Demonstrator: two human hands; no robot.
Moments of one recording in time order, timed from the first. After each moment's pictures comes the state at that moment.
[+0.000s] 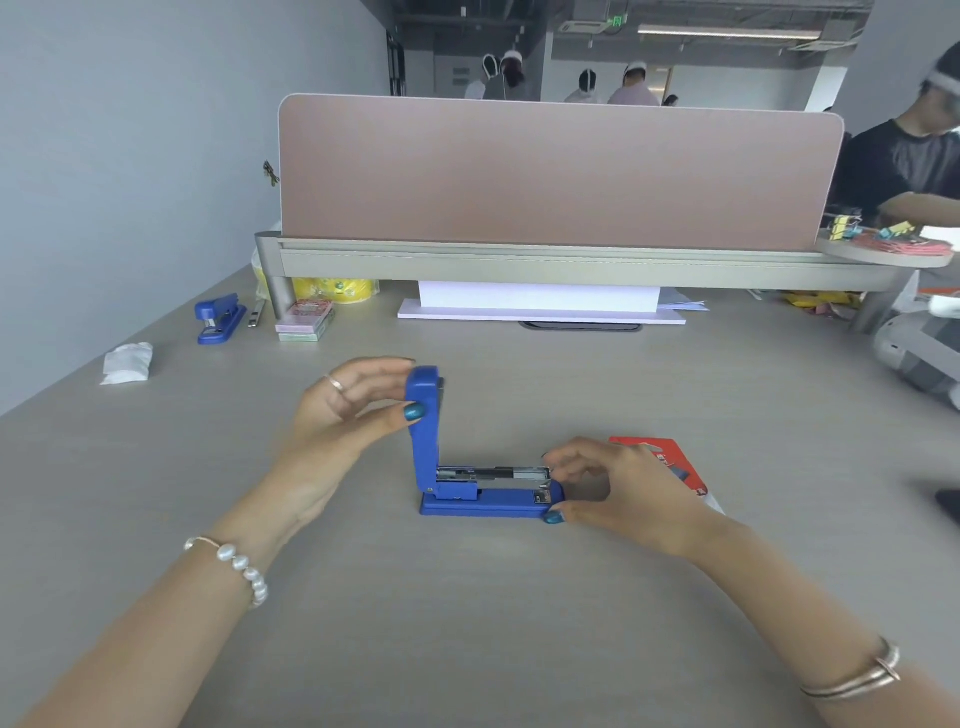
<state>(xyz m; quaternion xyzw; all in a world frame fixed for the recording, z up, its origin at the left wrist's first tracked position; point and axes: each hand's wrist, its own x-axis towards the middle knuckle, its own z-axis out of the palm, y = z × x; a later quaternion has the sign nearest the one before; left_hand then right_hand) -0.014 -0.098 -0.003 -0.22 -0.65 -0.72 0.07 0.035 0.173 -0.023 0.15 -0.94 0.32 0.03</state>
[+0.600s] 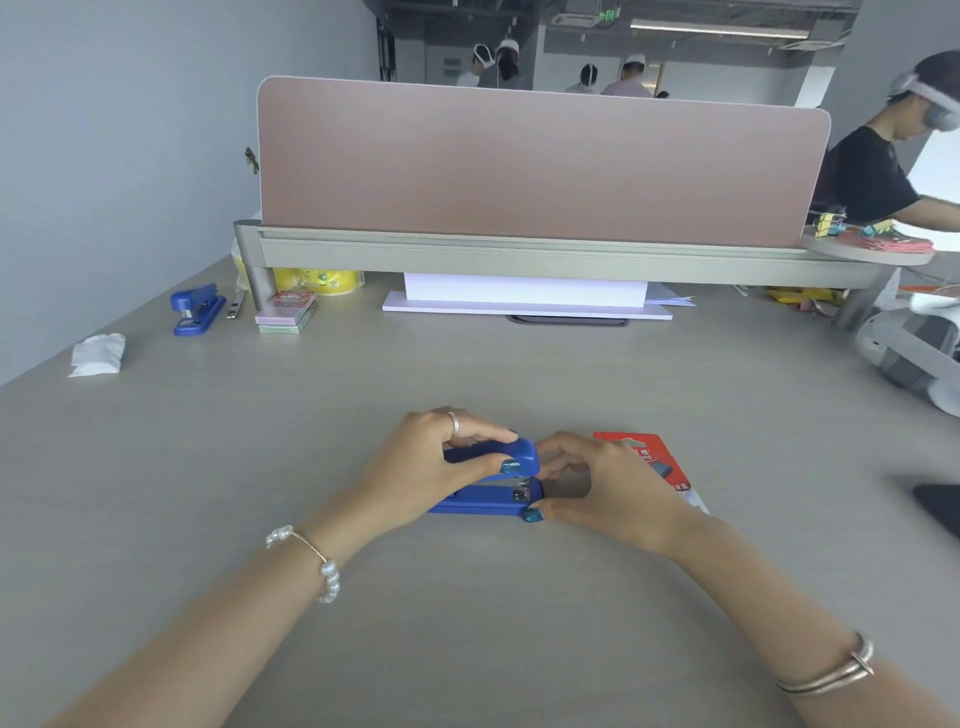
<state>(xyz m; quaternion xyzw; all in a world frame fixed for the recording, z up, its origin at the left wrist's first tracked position) -0.003 -0.034 -0.019 -0.30 -0.83 -0.47 0.04 0.035 0.172 -0.025 0.15 -0.93 0.34 0.03</state>
